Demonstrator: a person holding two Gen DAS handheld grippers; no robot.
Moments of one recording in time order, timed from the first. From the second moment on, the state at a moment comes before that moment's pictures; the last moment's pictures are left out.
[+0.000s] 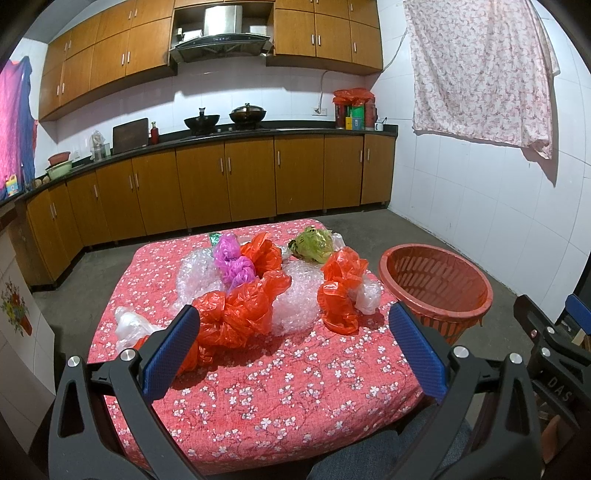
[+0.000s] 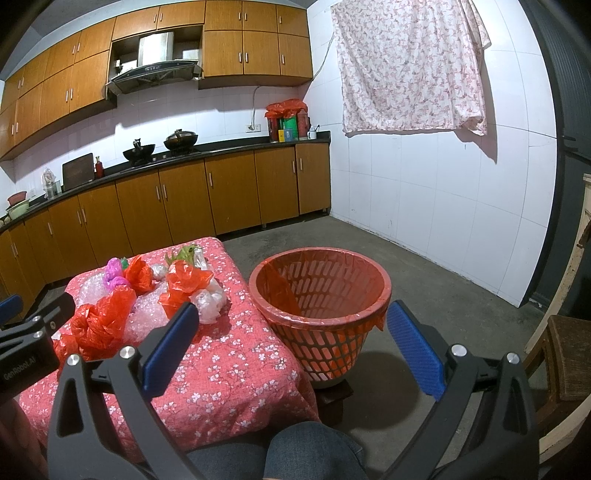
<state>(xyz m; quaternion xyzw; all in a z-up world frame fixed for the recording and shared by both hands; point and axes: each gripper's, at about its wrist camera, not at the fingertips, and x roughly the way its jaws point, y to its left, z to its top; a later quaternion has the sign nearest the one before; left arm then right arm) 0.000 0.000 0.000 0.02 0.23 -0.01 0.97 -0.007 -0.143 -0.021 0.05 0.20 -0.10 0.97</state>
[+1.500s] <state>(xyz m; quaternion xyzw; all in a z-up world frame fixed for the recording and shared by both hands) 0.014 0.135 -0.055 -0.02 0.28 0.13 0.95 0.069 -0.112 -0.061 0.05 0.29 -0.04 0.96</state>
